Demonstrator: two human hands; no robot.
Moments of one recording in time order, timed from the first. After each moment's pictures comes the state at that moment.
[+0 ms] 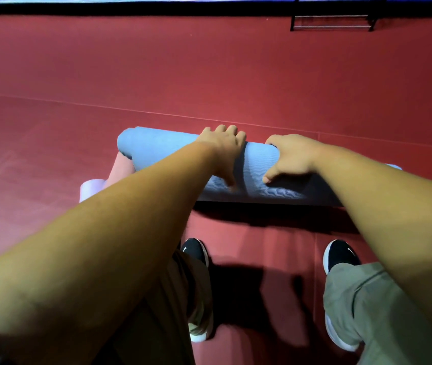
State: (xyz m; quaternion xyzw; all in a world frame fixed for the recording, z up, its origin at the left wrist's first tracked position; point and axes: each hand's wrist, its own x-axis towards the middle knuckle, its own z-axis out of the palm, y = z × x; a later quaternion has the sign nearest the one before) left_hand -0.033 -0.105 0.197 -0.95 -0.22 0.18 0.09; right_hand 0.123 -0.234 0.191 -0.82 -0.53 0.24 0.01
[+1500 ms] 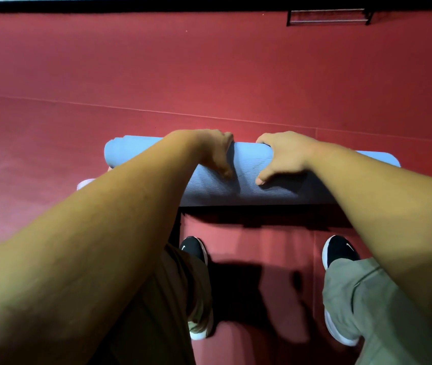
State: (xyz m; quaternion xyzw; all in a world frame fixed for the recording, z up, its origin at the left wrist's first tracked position) left_hand -0.038 -0.088 0.208 -0.93 -0.28 0.24 -0.08; right_hand 0.118 -0.233 0.189 -0.80 -0.55 0.24 0.01
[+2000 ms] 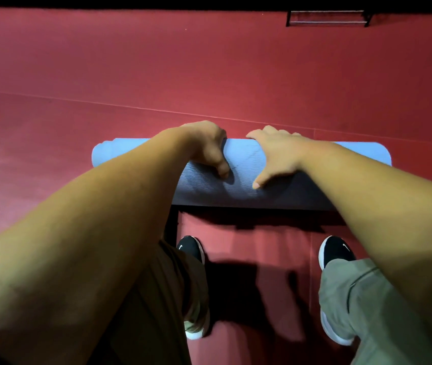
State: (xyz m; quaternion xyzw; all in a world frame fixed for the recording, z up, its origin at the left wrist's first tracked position) left_hand -0.041 -0.083 0.221 -0.92 -0.31 0.22 -0.09; right_hand 0.110 -0.225 0.190 -0.79 -0.58 0.20 -0.05
